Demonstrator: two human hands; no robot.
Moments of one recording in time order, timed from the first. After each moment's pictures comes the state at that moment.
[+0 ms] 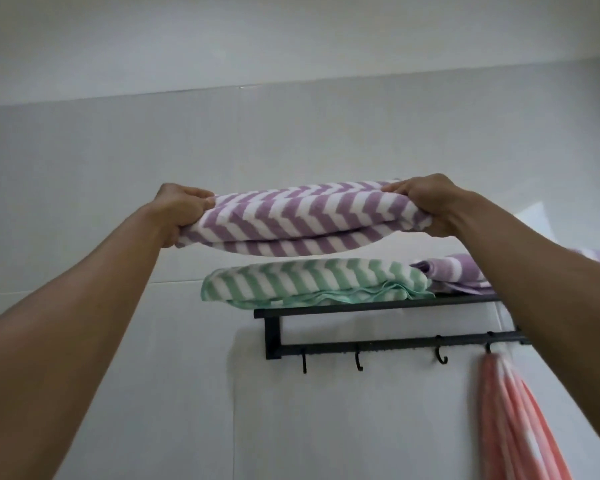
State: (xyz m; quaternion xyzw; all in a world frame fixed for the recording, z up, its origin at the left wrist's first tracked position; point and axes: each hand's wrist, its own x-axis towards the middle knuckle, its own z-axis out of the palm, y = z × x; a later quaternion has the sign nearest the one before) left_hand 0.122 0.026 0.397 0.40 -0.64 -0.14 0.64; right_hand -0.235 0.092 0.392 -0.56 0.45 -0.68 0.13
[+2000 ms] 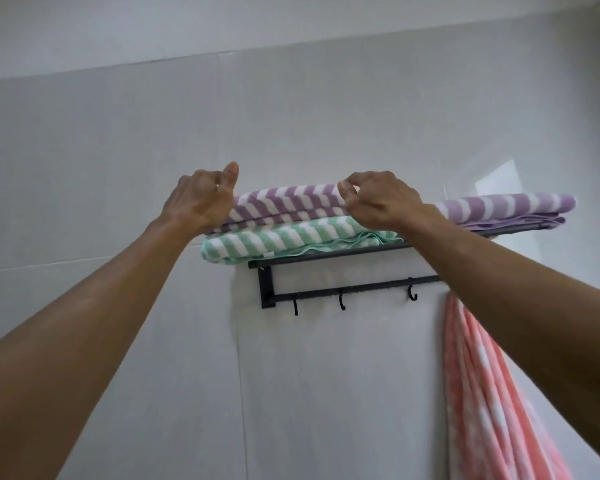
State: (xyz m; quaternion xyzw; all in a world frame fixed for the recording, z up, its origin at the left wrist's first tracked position) left_hand 0.084 0.080 0.327 0.44 -0.70 0.19 0.53; right_hand -0.184 0.130 0.305 -0.61 0.61 -0.42 -0.29
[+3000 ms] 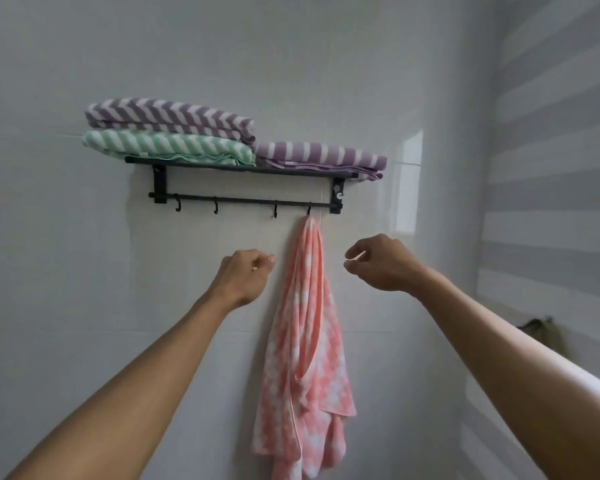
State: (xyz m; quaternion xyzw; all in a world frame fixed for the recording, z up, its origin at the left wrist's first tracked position) left_hand -0.195 0.282 0.054 0.43 -0.76 -0.14 0.46; right_hand -0.427 0.380 0.103 -0.64 0.69 -0.32 -0.04
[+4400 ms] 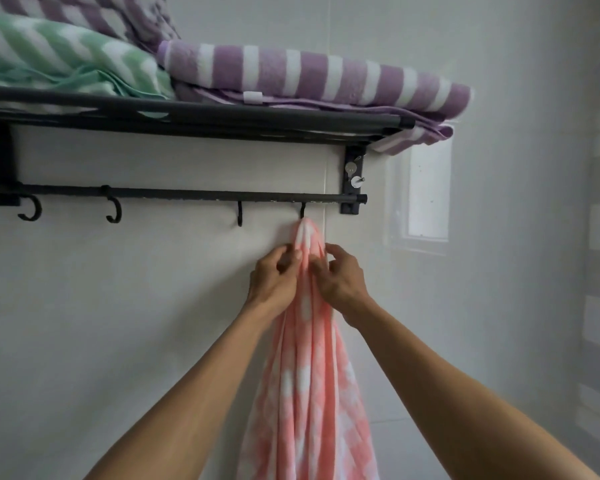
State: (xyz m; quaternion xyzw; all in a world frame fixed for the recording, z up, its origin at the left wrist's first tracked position) left_hand -0.396 -0.068 0.052 0.35 -0.70 -0.27 0.56; right_hand -0.514 -0.017 0.062 -0.54 0.60 -0.58 0.09
